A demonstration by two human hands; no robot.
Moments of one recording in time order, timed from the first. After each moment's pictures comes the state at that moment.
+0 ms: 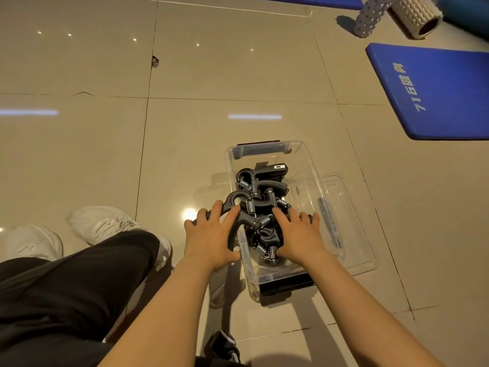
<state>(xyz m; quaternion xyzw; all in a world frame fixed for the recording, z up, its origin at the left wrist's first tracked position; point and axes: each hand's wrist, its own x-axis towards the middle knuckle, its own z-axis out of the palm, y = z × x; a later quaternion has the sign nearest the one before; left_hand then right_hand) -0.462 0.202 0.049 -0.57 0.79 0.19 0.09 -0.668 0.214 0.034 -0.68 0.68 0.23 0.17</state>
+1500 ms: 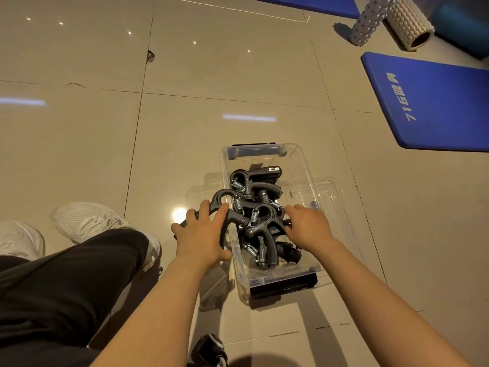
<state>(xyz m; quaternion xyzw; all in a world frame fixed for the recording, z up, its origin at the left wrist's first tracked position) -0.466 0.198 0.051 -0.62 0.74 0.23 0.10 -0.702 0.189 0.044 -0.69 0.68 0.19 0.14</state>
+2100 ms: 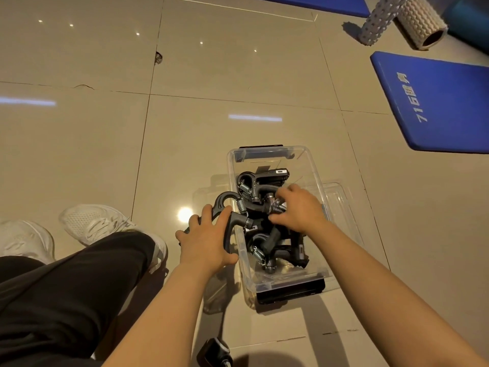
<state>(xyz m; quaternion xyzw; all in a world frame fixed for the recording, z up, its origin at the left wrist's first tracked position) -0.461 0.198 0.049 -0.63 0.72 0.27 0.09 -0.682 0.144 0.043 -0.70 0.68 0.10 0.18</state>
